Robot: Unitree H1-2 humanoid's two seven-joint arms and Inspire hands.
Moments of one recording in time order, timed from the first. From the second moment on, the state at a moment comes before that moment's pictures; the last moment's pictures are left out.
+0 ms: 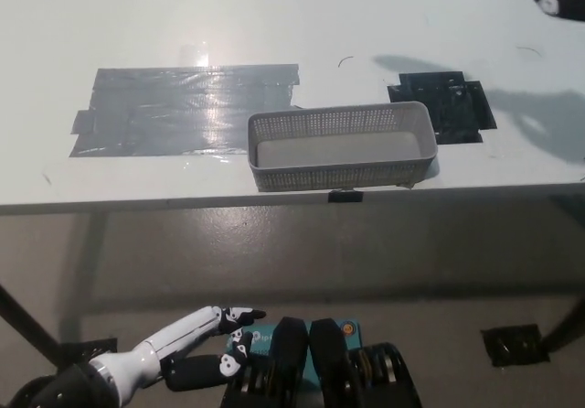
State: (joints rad) left_arm -0.17 0.47 -0.31 -0.28 0.11 0.39 -0.53; right_arm -0.92 -0.68 0.21 0.34 -0.63 -0.33 0.28
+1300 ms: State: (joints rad) left_arm -0.12 0.47 -0.30 -0.31 0.14 0.38 -0.53; right_arm -0.79 -0.48 0.37 0.67 -0.86 0.09 0.12
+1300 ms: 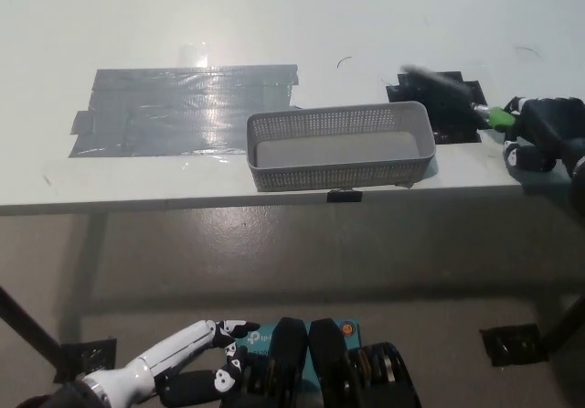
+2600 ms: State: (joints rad) left_arm -0.12 0.47 -0.31 -0.30 0.16 0.38 -0.53; right_arm -0.43 -0.60 0.29 -0.27 -0.79 0.34 0.59
